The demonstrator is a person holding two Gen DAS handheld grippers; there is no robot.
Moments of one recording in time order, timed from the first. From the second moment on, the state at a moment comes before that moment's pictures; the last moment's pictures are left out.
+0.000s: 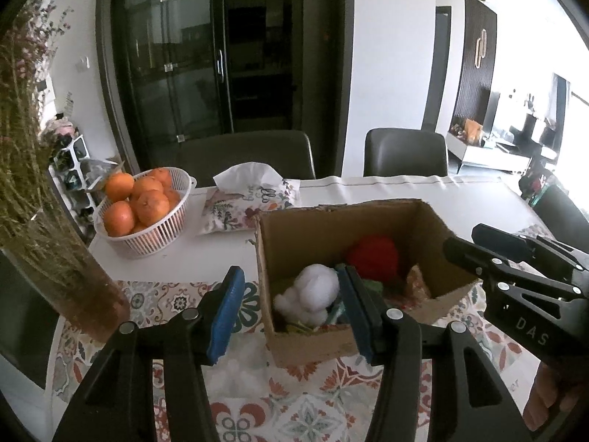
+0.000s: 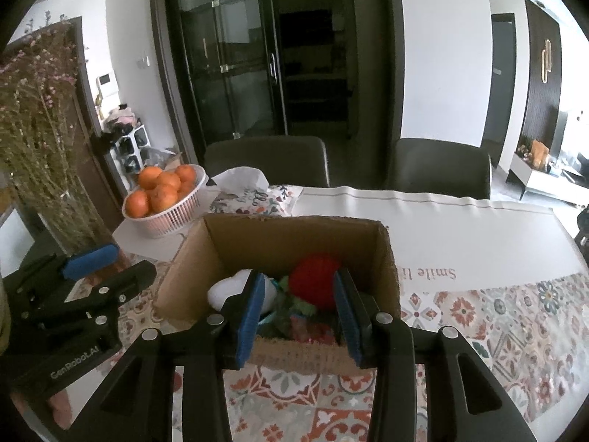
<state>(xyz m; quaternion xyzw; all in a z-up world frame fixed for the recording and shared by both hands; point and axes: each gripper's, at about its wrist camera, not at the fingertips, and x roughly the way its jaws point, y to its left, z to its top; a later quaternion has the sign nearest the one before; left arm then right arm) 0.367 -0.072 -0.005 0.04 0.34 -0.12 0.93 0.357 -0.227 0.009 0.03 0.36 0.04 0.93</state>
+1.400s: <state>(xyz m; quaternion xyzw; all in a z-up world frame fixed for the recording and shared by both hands) 0.149 -0.038 0.046 0.03 0.29 -0.13 0.95 0.135 -0.205 0.067 0.04 0.29 0.01 0.95</state>
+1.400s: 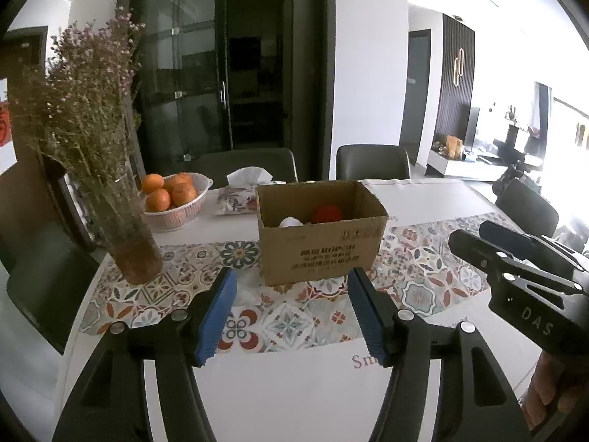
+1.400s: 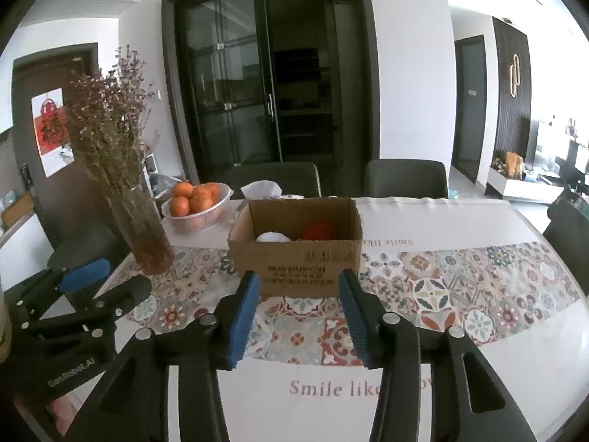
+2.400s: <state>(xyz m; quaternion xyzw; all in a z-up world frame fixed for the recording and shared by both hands) 0.044 -0.014 0.028 0.05 0.25 -0.08 0.96 0.043 -0.191 0.049 0.03 0.28 -0.01 0.96</state>
